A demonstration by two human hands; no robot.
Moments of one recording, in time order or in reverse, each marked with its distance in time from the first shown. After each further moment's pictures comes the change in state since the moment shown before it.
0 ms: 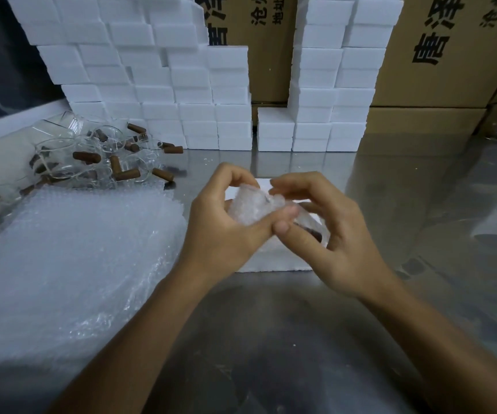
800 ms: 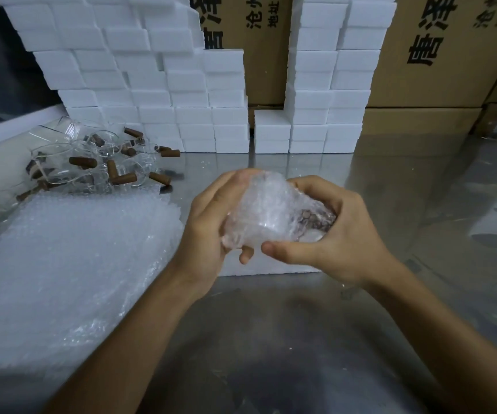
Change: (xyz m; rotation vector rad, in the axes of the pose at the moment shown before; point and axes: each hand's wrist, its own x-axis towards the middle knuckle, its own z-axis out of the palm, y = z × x) left_hand -0.002 0.008 -0.004 -0.559 -0.175 -0.244; right_hand 0.005 -0.001 -0.014 0.236 -0.036 0.227
